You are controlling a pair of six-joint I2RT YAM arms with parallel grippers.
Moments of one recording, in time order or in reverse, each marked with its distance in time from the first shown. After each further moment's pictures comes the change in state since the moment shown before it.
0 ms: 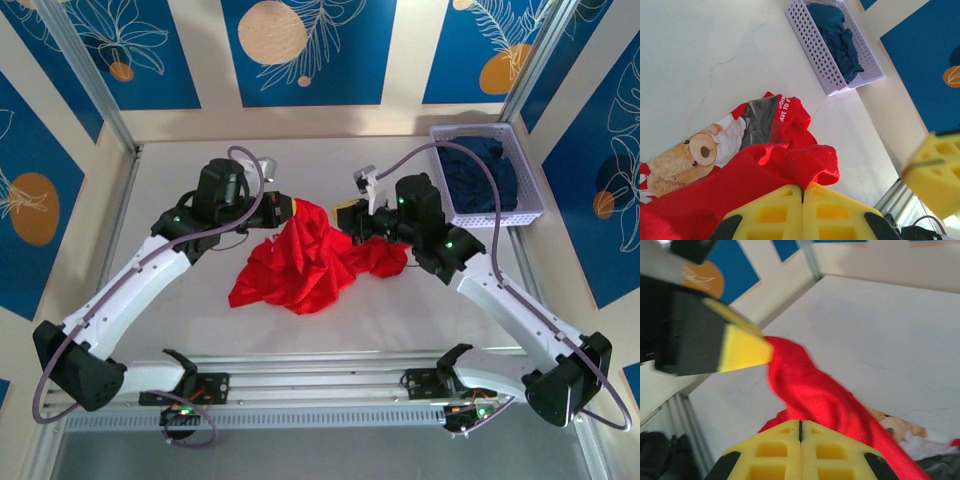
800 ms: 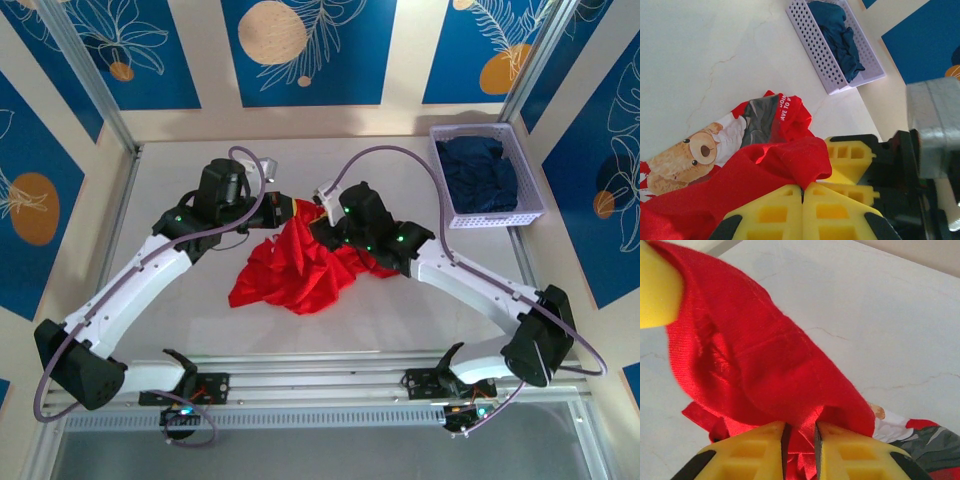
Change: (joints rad) left arm 0.000 0.005 0.000 0.000 0.002 0.000; right arm 0.163 0.237 0.068 -0.046 0.366 -0.152
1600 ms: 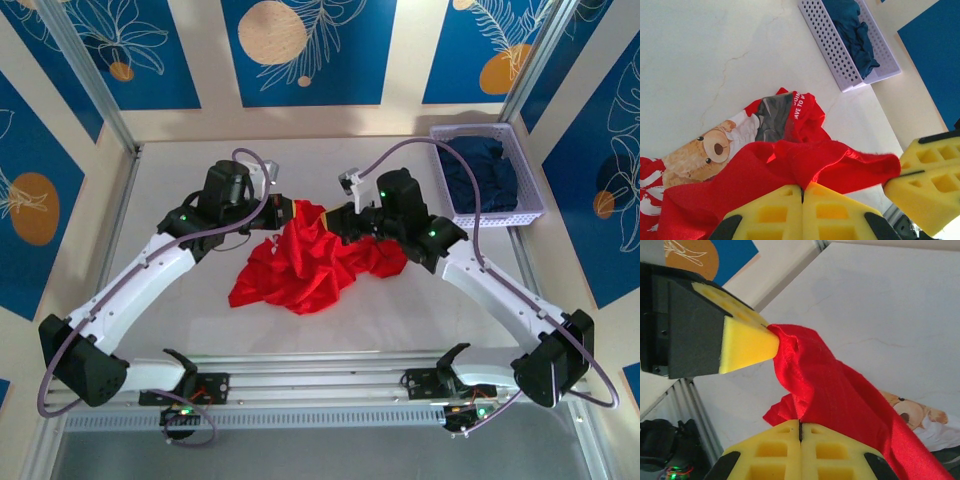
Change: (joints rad) left arm 0.000 0.021 -0.016 0.000 -0.037 0.030; right arm -0.183 -0.126 -0.022 0.006 -0.428 0.181
